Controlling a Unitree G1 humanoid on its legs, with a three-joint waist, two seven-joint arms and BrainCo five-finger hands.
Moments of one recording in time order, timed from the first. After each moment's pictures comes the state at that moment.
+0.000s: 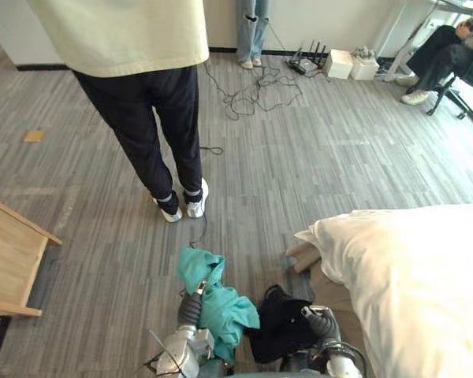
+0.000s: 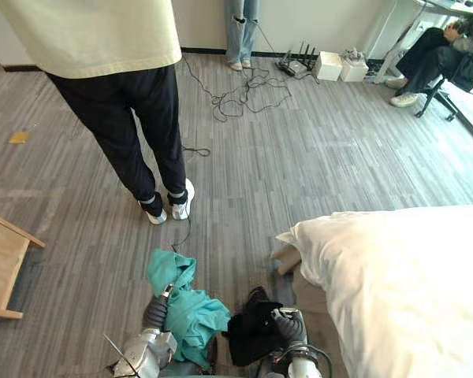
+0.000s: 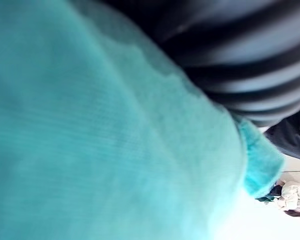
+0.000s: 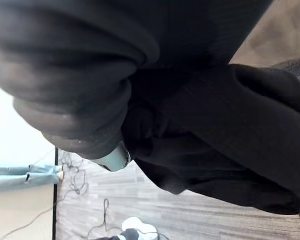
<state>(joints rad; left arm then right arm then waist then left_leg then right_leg) 0.34 0.04 -0.19 0.22 -0.35 -0.12 0.08 0.38 0.06 0.04 0.35 0.03 -0.10 -0.11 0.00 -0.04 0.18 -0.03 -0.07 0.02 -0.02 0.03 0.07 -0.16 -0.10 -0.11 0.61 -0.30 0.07</state>
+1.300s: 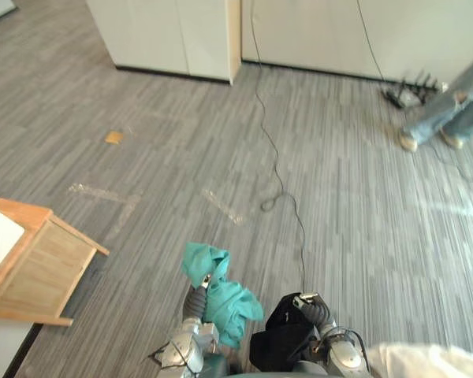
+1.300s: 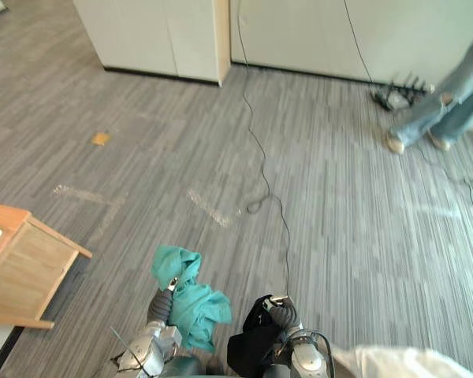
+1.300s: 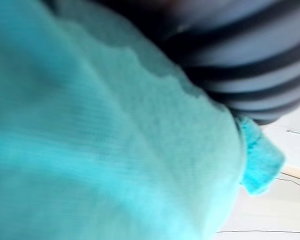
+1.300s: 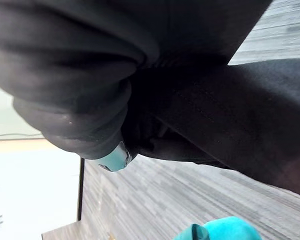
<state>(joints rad) 0.35 -0.02 -0.17 0.14 -0.28 -0.05 0.05 0.31 -0.05 0.14 0.29 0.06 -0.06 0.02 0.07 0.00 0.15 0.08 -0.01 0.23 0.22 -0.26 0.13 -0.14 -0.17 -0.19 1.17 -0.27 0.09</state>
